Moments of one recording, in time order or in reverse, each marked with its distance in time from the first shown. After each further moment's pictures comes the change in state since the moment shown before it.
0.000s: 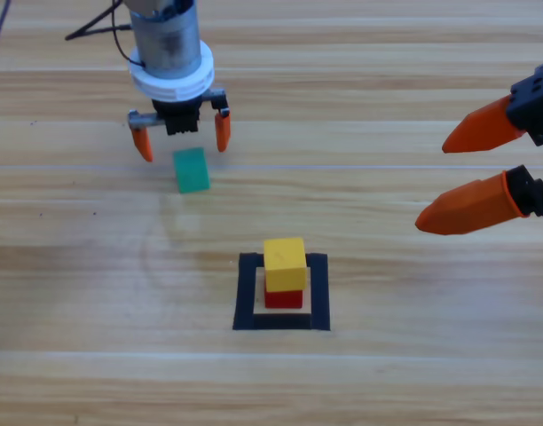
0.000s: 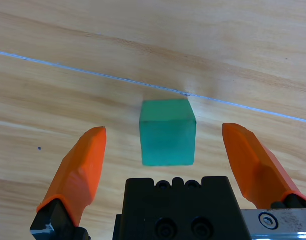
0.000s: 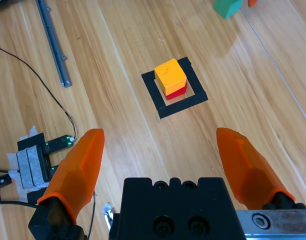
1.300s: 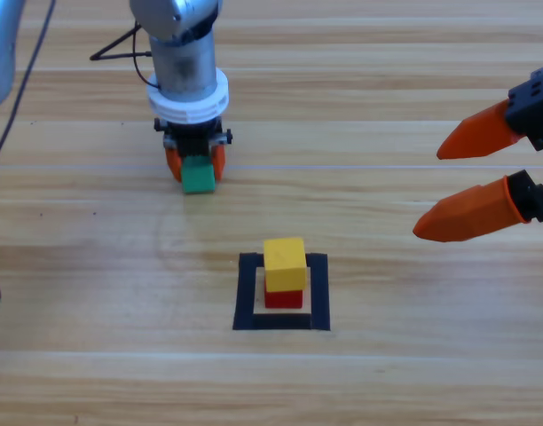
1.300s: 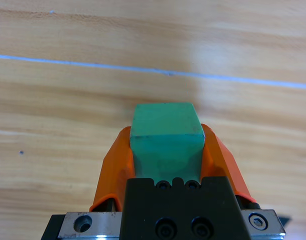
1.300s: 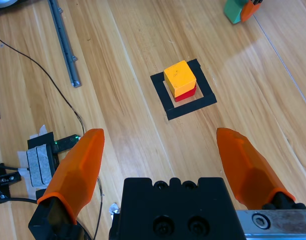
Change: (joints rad) arm 0 -0.018 0.060 -0.039 0.038 -0.051 0.096; arm 1 0.000 0.000 0.003 0.000 0.034 0.000
